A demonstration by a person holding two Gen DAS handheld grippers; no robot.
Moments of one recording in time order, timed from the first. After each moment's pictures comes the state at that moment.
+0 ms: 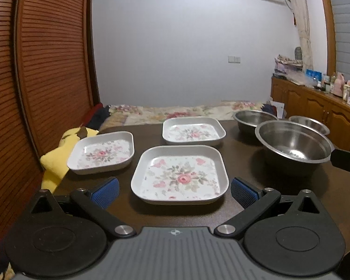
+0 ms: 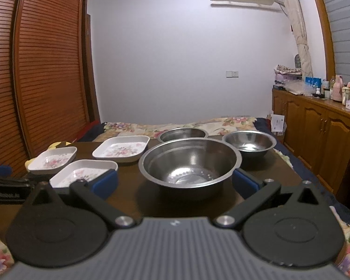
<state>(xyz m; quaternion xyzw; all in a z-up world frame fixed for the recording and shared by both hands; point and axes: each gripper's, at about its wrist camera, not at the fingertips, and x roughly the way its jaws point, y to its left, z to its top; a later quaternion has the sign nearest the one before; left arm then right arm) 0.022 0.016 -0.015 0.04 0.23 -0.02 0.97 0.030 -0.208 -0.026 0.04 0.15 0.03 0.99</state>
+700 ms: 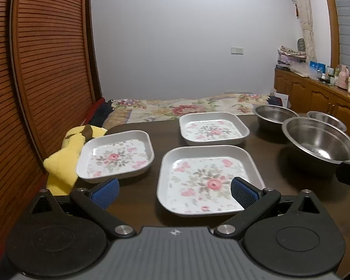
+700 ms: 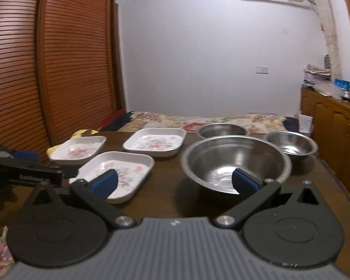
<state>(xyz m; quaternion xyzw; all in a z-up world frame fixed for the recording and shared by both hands) 0.060 0.057 -0.014 0.05 0.25 -0.02 0.97 0.050 -0.166 -0.021 0.01 0.17 0.10 0.98</state>
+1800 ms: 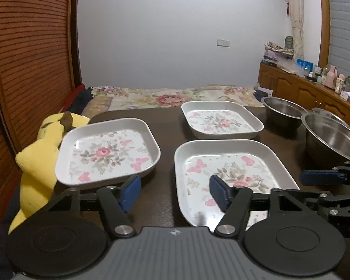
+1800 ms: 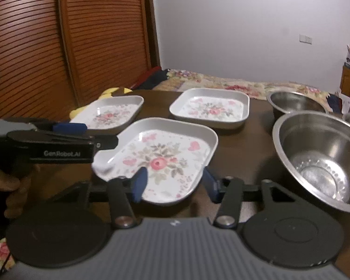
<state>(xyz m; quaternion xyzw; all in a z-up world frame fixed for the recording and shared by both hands) 0.123 0.102 -0.045 0.02 0.28 -0.09 0.96 0.127 -0.096 -0.050 -0.01 0.28 0.18 0.94</state>
